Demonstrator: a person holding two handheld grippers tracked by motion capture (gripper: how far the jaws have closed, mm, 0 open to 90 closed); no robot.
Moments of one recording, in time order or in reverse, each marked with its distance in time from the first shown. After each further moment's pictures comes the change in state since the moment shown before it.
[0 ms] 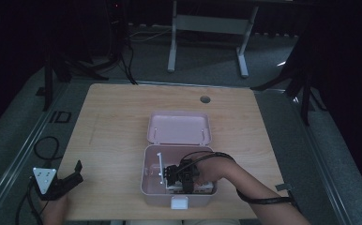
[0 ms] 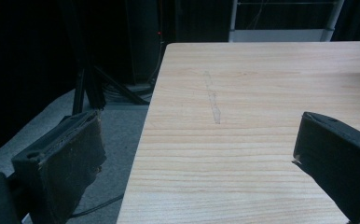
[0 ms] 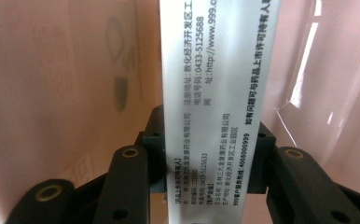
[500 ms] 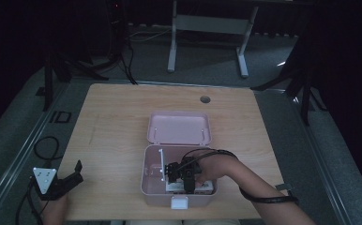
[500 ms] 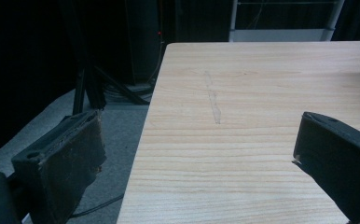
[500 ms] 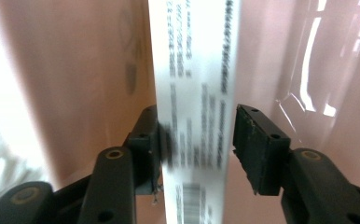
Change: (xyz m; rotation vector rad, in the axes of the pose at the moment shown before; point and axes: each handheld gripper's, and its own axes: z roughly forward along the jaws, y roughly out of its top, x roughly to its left) left arm 0.000 0.000 0.000 -0.001 0.001 0.001; right arm 0.000 -0.005 -0.014 0.000 0.015 0.024
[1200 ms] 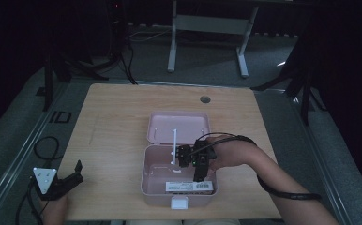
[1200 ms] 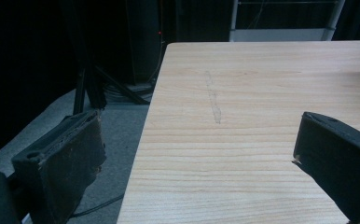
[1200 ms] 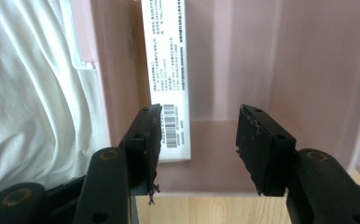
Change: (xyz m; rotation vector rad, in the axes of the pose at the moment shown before) left arm 0.000 0.000 0.000 0.001 0.002 0.000; right arm 0.002 -0.040 -0.071 -0.119 -0.082 0.032
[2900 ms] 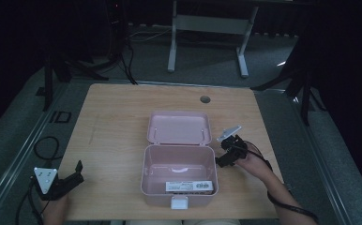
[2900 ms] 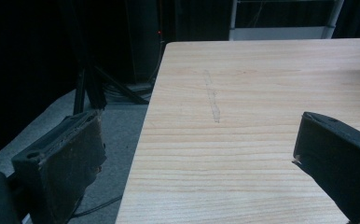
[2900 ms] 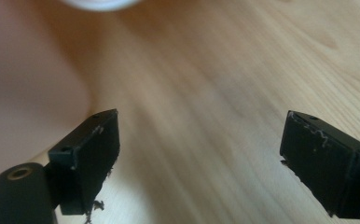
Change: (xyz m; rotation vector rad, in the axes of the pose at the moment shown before) left arm -0.001 0.000 0.000 0.002 0.000 0.010; right arm -0.088 -0.145 0.142 -0.549 -0.272 0.581
